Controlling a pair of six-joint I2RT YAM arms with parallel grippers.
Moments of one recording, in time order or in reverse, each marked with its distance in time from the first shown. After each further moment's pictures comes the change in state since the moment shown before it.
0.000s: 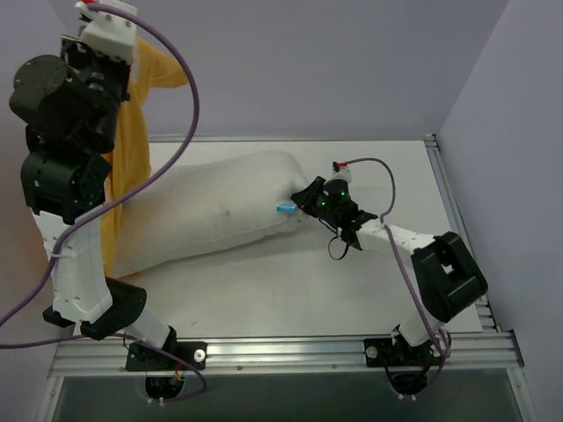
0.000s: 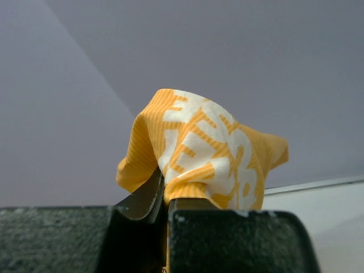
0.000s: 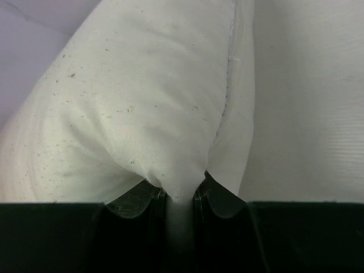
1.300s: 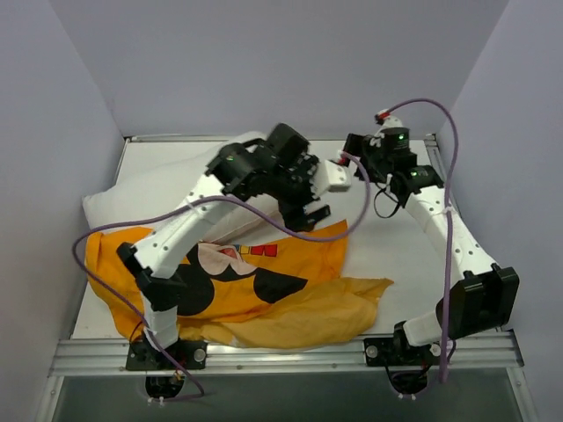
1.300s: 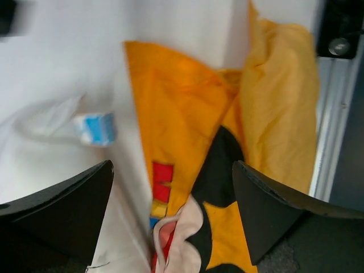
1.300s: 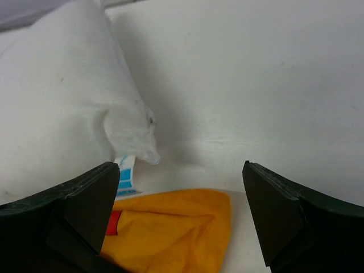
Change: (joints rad) left arm -0.713 0.333 -0.309 -0.501 0.690 -0.072; right arm -0.323 -0.084 0.564 -0.797 -0.120 -0.488
